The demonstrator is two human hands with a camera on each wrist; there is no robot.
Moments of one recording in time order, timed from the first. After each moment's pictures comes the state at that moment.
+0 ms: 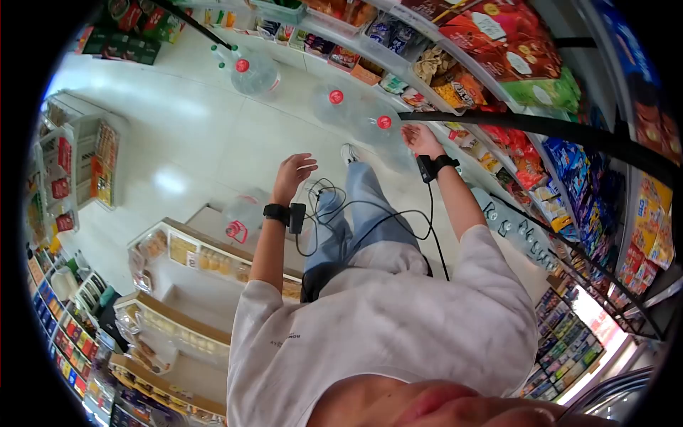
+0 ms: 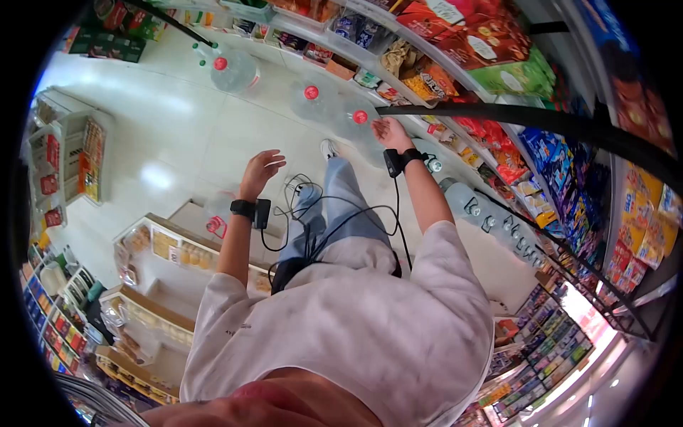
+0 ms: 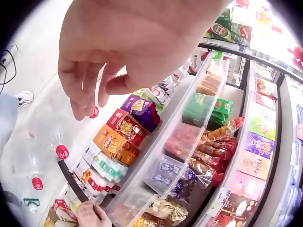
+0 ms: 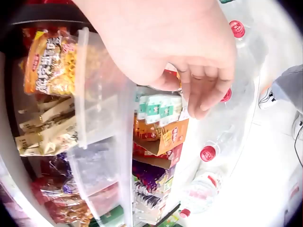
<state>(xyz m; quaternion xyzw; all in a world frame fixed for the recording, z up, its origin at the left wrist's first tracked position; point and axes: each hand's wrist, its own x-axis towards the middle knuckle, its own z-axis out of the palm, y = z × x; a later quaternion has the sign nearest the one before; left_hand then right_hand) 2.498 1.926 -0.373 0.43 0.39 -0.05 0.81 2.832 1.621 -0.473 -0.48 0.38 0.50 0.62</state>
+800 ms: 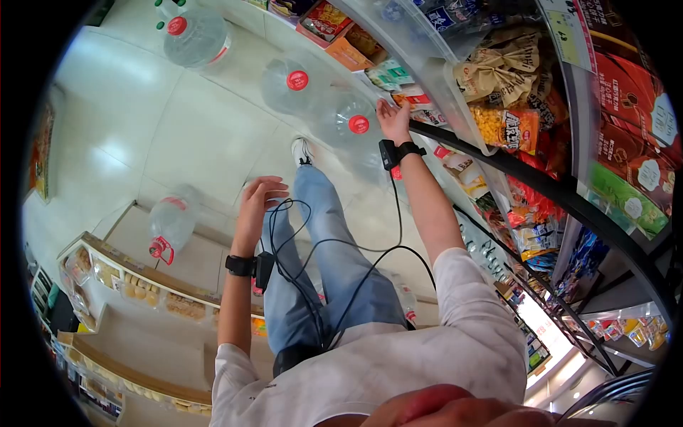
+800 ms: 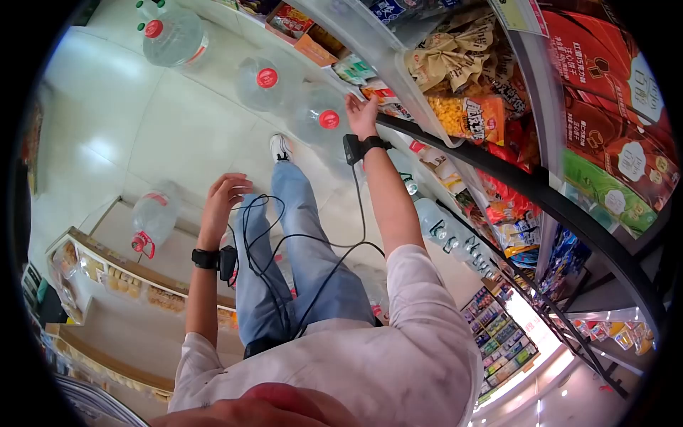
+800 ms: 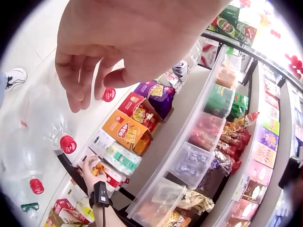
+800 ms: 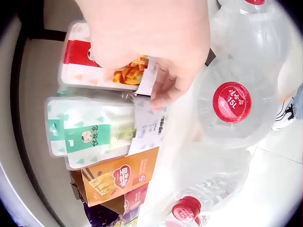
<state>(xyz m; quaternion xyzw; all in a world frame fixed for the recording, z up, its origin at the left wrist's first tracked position) 2.528 1.856 -0.501 0.34 0.47 -0.05 0.81 2.903 1.658 -0.687 -0.45 0.37 0.31 0.76</state>
